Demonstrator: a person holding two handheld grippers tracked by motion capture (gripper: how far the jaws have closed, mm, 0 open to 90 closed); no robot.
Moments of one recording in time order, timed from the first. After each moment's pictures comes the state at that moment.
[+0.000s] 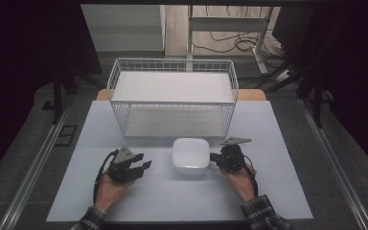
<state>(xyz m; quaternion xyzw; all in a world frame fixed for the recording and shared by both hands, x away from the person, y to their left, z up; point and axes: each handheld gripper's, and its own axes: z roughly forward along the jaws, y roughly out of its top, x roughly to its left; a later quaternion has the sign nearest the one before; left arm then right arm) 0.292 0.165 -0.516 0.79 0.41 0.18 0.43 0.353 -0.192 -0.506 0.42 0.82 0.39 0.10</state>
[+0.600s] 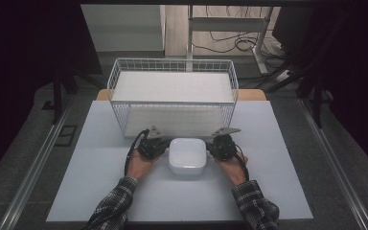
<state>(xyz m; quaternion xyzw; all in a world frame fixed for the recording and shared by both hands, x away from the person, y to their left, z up) 0.375 0.106 -0.530 0.81 0.37 0.16 0.43 0.394 -0.172 -0.514 0.38 0.83 0.38 0.14</state>
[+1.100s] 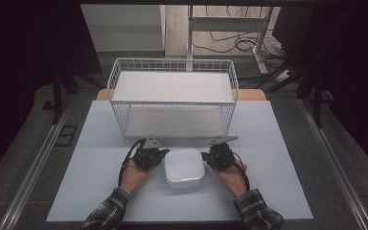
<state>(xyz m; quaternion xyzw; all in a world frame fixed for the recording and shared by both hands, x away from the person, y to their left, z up) 0.337 0.113 -0.526 0.82 0.36 0.14 0.42 0.361 -0.163 -0.510 0.35 0.85 0.38 0.10</state>
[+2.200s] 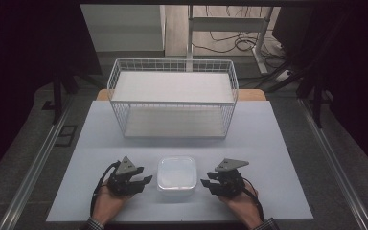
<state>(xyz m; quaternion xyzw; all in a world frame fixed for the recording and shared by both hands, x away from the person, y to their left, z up) 0.252 0.165 -0.523 0.81 0.41 0.14 0.40 0.277 -0.183 -0.497 0.33 0.86 0.38 0.09</state>
